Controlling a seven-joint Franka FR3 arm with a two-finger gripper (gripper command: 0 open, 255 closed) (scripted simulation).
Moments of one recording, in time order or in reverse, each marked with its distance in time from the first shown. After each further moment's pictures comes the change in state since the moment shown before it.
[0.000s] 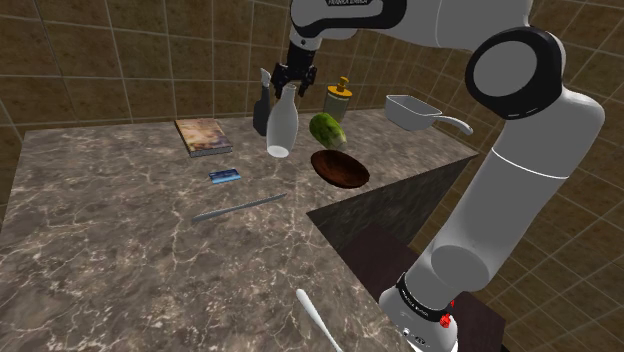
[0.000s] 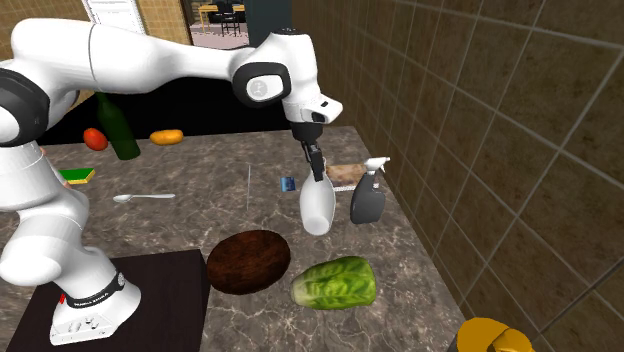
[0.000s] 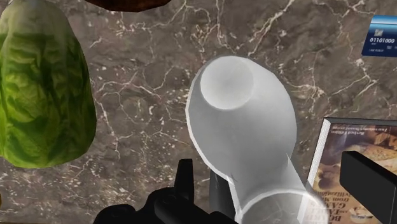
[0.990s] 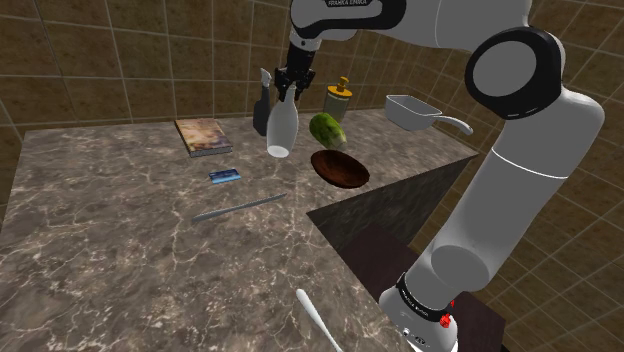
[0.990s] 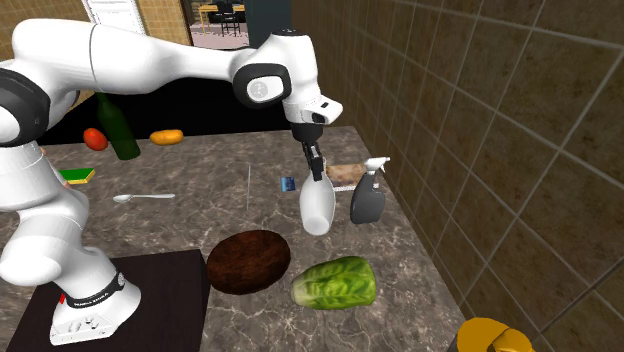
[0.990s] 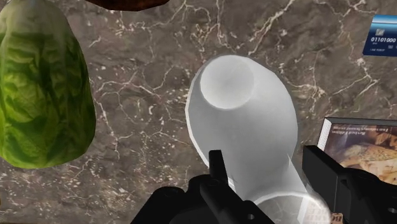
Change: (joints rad) arm 0.000 0.001 0.000 -0.003 0.000 0.006 0.000
